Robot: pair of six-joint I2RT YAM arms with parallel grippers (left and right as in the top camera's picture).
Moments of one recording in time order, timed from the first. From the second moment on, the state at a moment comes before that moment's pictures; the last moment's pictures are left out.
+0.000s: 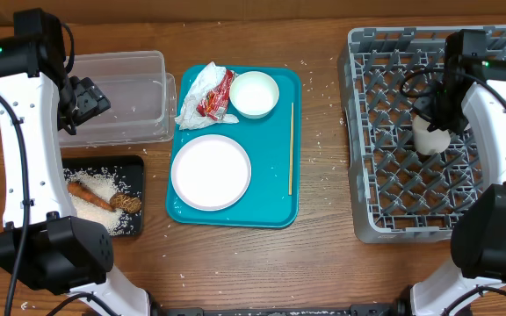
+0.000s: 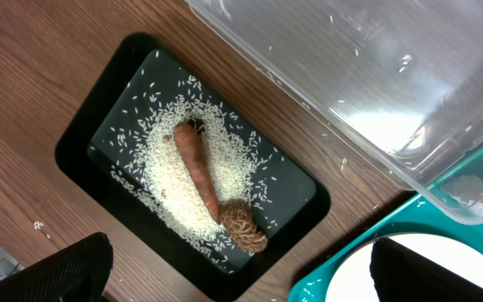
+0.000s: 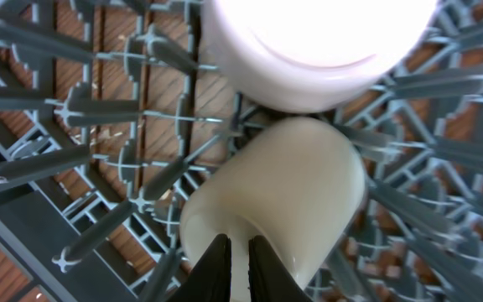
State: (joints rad) left arm 0.22 1.86 1.99 -1.53 -0.24 -0.50; right arm -0.15 1.85 1.62 -1.08 0.14 0.51
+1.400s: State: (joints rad) left arm 0.22 1.86 1.99 -1.53 -0.24 -0.50; right arm -0.19 1.90 1.69 -1.09 -0.04 0.43
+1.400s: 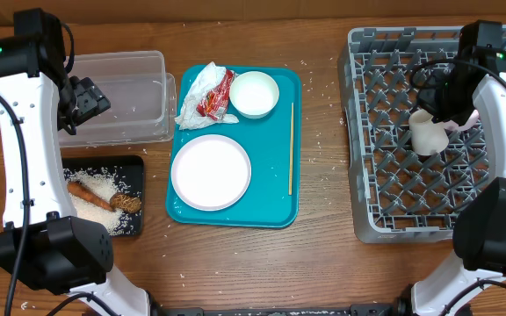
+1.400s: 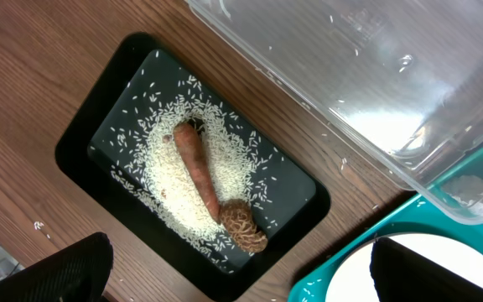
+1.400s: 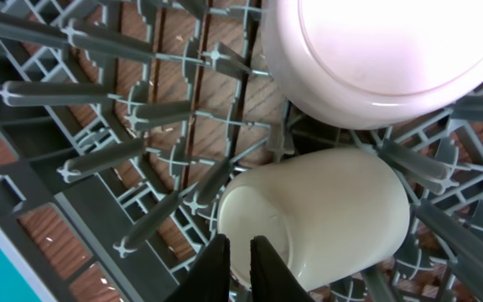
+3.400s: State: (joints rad) left arm 0.22 1.86 1.99 -1.53 -0.24 -0.50; right arm -0.27 1.94 1.75 -1.28 0.16 0.49
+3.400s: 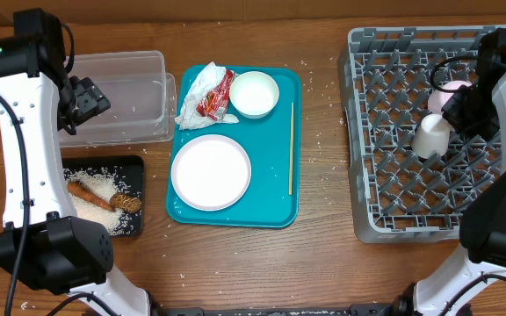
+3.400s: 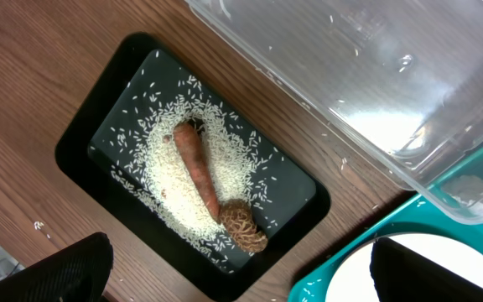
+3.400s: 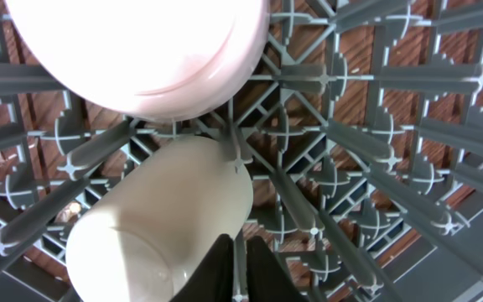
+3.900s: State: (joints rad) left arm 0.22 1.86 1.99 -1.53 -0.24 -0.50; right arm -0.27 1.93 1.75 -1.24 0.01 0.44
